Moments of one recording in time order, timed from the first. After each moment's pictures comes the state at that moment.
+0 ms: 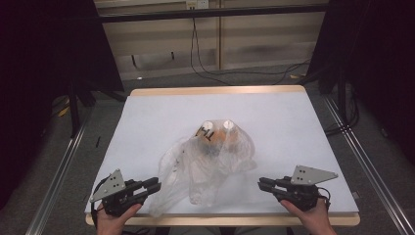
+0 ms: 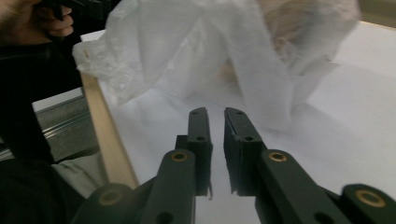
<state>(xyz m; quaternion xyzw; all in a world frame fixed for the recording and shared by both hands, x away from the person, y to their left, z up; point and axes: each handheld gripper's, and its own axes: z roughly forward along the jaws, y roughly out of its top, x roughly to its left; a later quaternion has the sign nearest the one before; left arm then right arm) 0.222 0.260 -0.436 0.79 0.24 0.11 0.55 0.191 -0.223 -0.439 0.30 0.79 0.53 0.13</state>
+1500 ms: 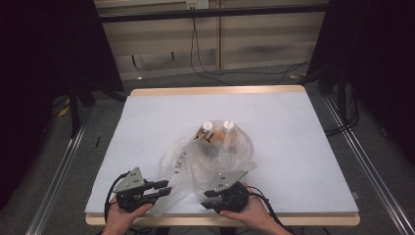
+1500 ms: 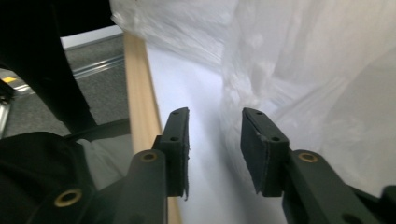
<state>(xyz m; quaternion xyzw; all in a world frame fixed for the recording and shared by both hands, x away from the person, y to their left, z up) 0.243 0.237 -0.454 0.84 0.23 0.07 0.49 0.227 -0.075 -0.481 0.21 0.87 0.44 0.03</state>
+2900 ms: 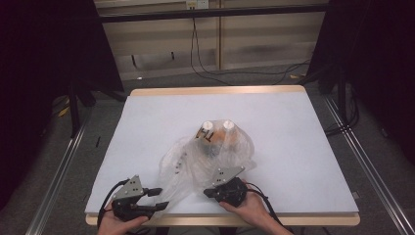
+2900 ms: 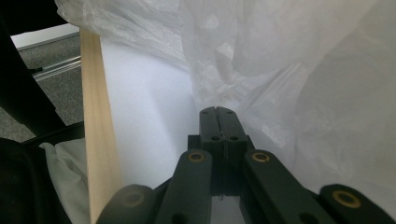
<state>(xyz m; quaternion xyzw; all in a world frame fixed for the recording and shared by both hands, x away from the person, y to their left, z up) 0.226 0.242 -0.455 0.88 0.22 0.05 0.42 0.241 -0.073 -0.487 0.23 0.88 0.42 0.05</state>
